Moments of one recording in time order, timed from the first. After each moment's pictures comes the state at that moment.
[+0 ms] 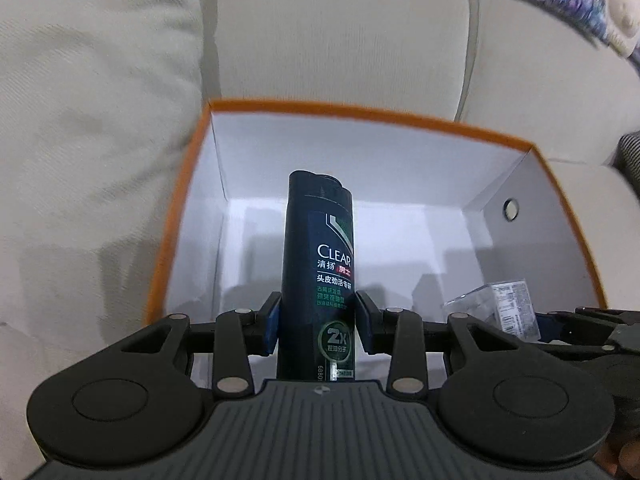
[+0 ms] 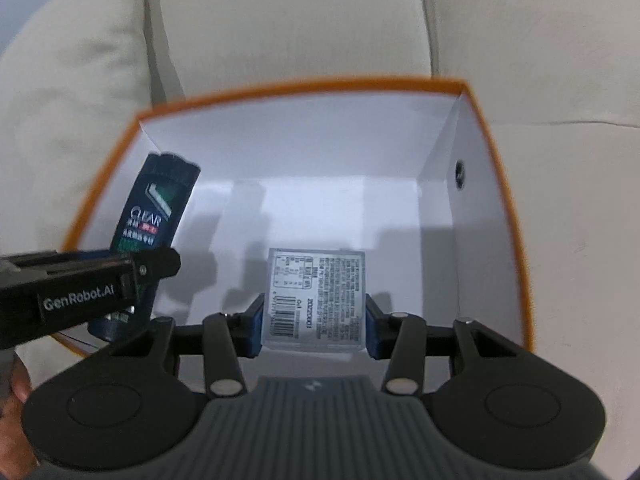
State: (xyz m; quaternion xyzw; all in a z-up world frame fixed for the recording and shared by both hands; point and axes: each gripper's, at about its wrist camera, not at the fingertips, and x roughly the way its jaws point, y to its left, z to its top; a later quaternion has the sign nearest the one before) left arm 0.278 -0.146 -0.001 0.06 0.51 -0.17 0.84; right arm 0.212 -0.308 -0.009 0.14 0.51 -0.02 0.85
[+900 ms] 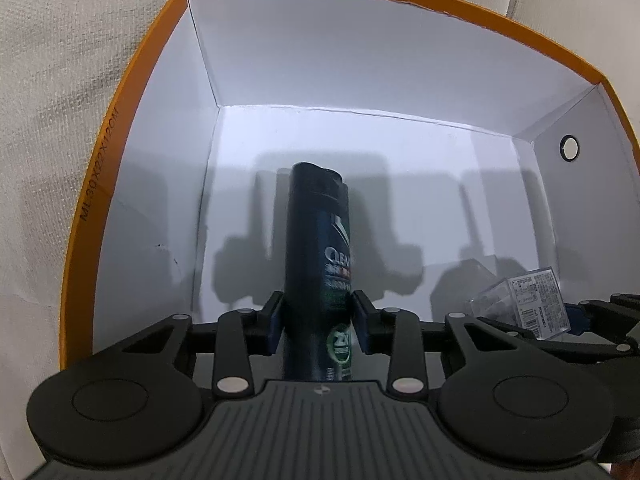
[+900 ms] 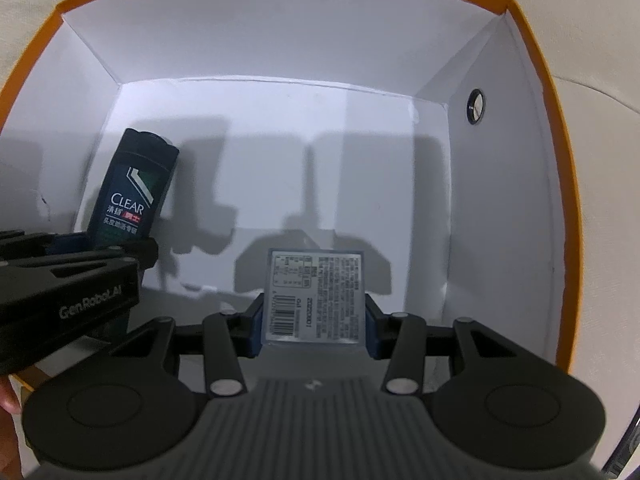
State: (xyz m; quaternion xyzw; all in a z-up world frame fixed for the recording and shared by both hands) left arm 0.284 -0.154 -0.057 0.08 0.60 -0.14 0.78; right arm 0.262 -0.286 -0.066 0.07 0.63 -0.06 0.77
